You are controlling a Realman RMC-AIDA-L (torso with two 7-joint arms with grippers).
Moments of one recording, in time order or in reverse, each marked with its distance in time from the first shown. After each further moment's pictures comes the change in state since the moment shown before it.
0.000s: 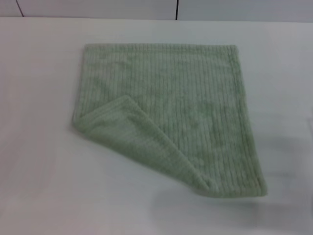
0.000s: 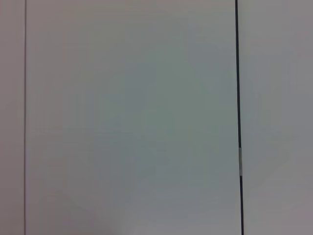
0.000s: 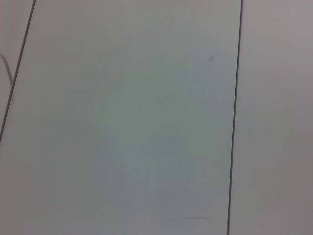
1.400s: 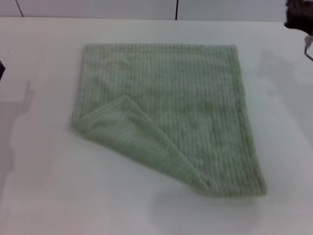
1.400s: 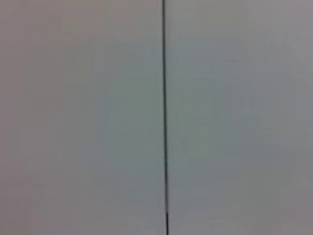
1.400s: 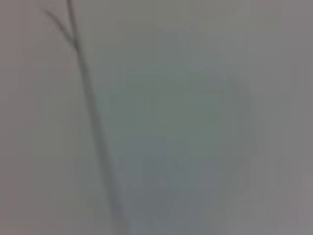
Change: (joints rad) left arm -0.034 0.007 0.123 -0.102 0.005 -0.007 0.037; right arm 0.094 -0.015 0.972 -0.888 0.145 -1.785 -0.589
